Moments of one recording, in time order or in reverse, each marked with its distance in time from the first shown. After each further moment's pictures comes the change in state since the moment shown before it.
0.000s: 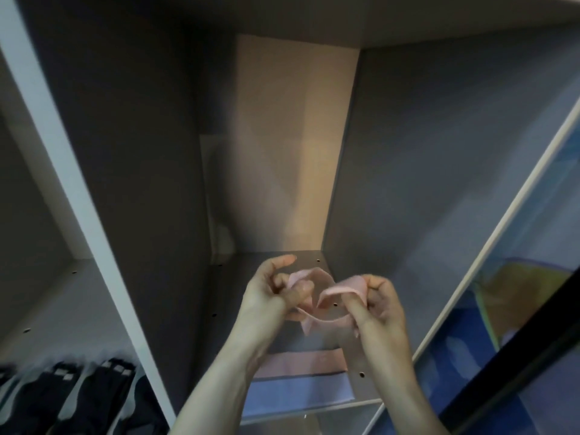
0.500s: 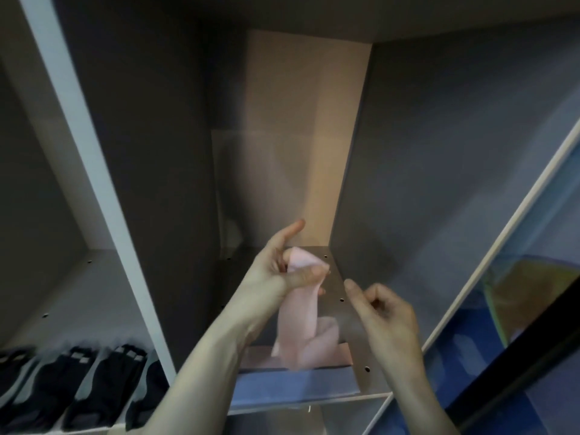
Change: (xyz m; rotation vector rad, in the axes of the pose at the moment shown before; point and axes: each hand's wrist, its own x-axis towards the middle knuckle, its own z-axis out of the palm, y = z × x) left_hand -0.001 0.024 -0.010 -0.082 -0.242 0.075; right_hand -0.004 0.004 -0.009 -0.371 -0.006 0.010
